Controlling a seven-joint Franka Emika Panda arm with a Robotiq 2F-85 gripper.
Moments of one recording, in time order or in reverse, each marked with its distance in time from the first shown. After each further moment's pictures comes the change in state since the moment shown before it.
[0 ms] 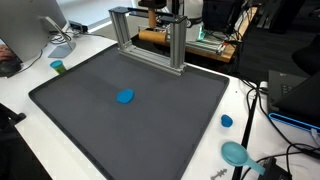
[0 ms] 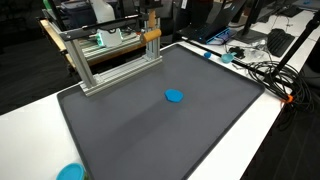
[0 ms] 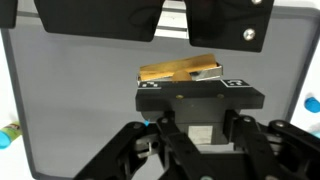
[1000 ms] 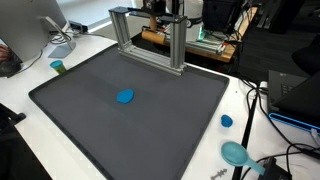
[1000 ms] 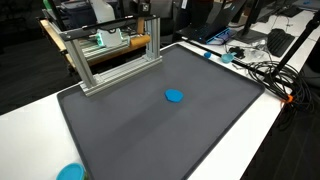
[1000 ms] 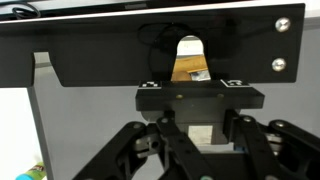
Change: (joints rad) arm -0.015 -0.013 -0.007 -0.087 -0.053 -0.027 0.133
